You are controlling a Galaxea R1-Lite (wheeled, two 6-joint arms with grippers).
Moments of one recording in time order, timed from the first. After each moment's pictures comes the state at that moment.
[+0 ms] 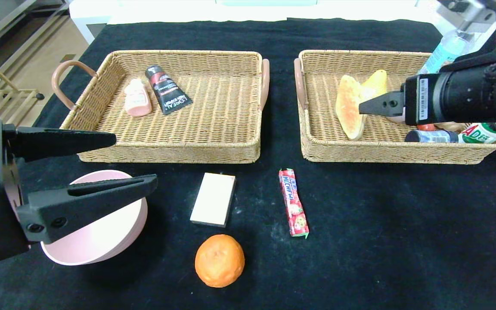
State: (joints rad) left arm -0.48 1.09 -1.00 0.09 -0.25 0.15; right arm 0.58 1.57 -1.57 0.35 -0.27 0.12
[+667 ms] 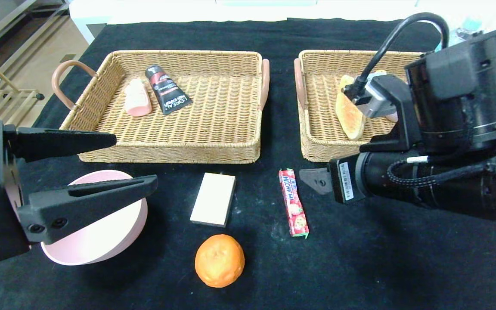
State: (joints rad) left arm -0.48 1.09 -1.00 0.09 -0.25 0.15; right arm 0.82 1.64 -1.34 0.18 -0.37 0.19
